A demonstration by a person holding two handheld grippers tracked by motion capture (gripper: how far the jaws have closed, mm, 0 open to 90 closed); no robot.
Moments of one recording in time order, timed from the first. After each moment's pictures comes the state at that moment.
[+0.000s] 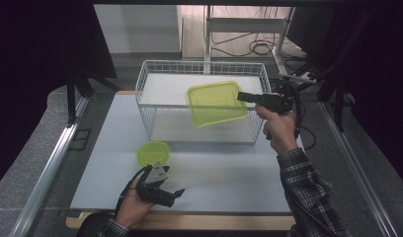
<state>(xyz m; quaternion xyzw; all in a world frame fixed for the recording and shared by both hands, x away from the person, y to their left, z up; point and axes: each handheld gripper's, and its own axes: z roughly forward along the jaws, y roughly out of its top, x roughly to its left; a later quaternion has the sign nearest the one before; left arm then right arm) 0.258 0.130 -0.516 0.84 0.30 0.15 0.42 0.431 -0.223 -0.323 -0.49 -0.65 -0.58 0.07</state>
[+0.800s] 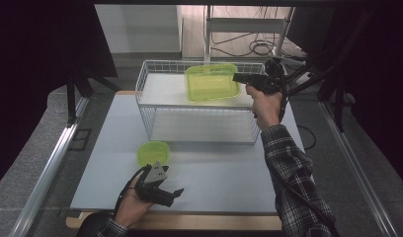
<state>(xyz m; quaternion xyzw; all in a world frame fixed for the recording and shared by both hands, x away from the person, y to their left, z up) 0.259 0.133 -0.516 0.84 0.30 0.15 0.42 0.479 -0.196 -0.308 -0.53 -0.64 -0.56 -0.01</state>
